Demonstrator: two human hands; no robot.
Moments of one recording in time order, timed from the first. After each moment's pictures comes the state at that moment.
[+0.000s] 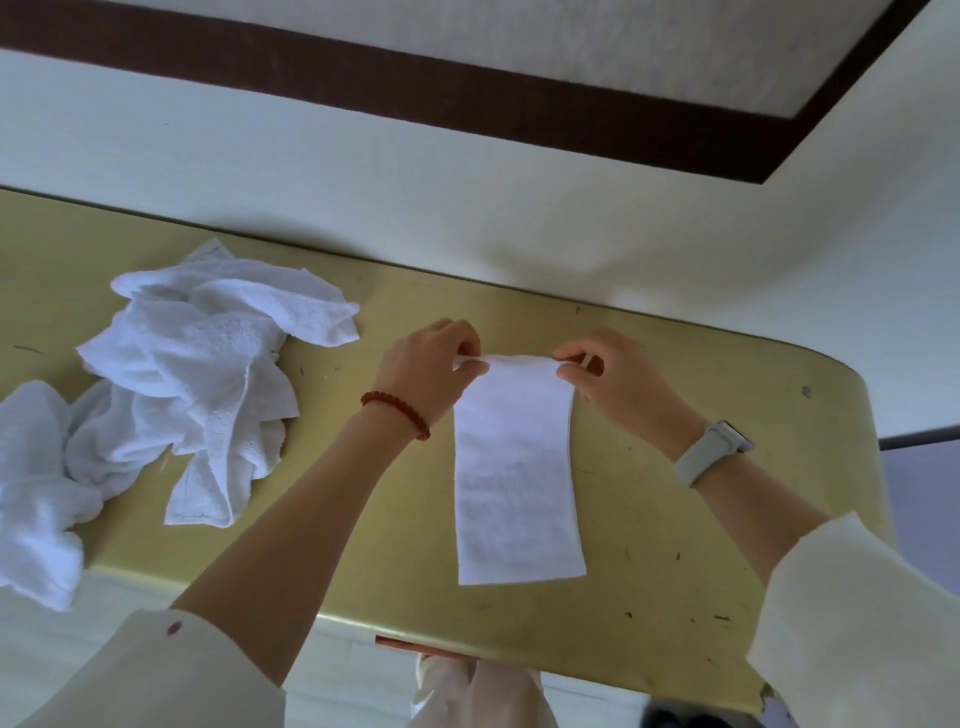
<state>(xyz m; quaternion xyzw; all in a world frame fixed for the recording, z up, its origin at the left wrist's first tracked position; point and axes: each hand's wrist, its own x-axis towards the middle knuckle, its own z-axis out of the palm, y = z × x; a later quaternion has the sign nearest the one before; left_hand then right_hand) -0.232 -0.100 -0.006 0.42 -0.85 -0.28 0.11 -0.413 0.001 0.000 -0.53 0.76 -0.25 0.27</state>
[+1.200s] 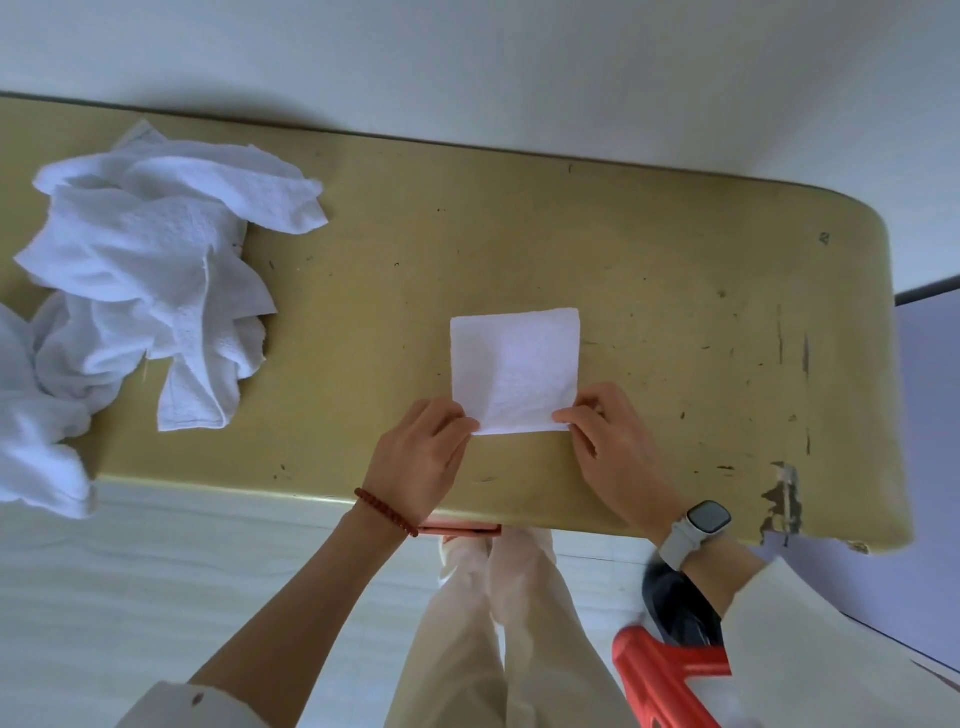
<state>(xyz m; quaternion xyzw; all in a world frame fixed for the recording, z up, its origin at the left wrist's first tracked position) -0.143 0.039 -0.097 0.28 -0.92 -0.21 0.20 -0.334 0.157 -0.089 -0.59 0.76 -0.24 0.12</state>
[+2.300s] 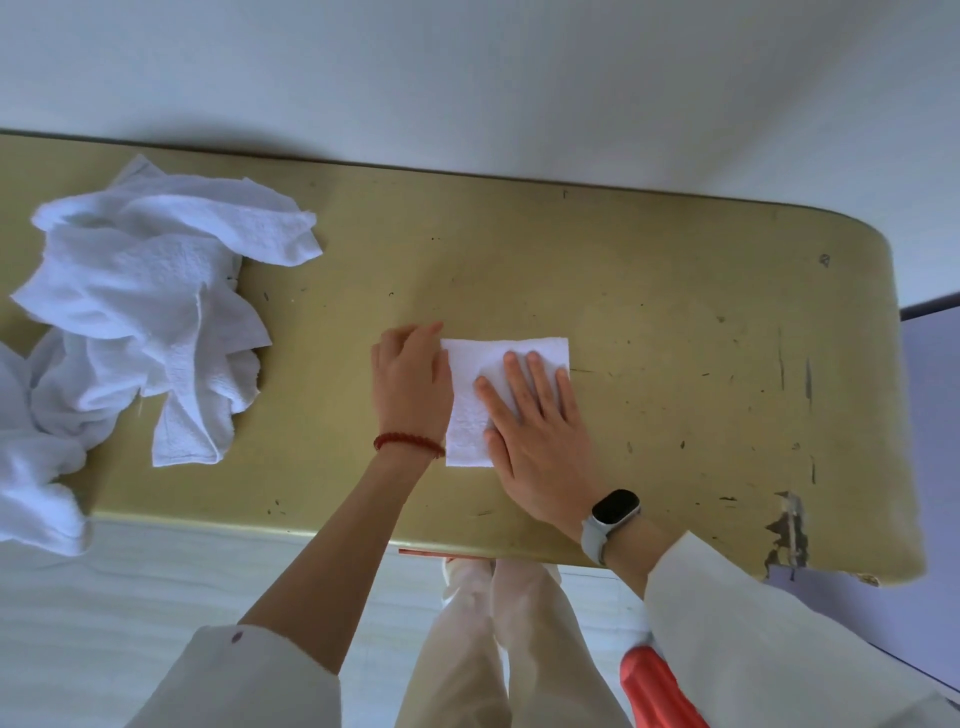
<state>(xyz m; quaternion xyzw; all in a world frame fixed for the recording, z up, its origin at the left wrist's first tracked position) -0.210 -0.016 -0.076 0.57 -0.73 -0.32 0.19 -0.301 0.103 -0.101 -0.64 0.76 -0.05 0.09</state>
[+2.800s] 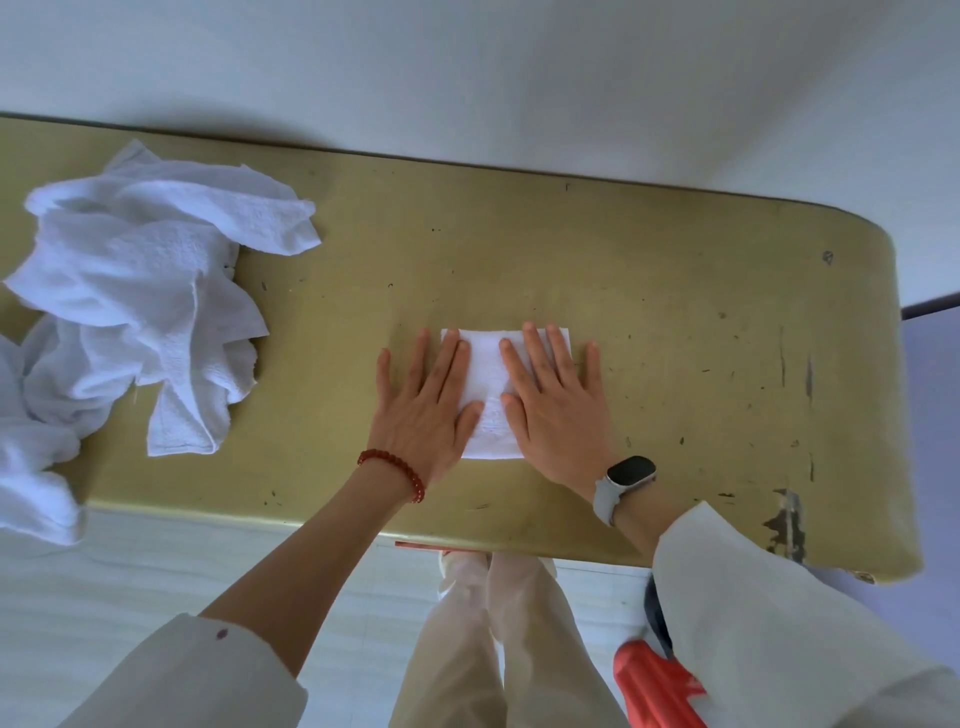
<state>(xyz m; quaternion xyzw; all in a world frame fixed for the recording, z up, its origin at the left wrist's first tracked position) -0.177 0.001 -0.105 0.34 -0.94 -0.06 -0.07 -0.327 0.088 -0.104 -0.61 0.79 0.01 0.07</state>
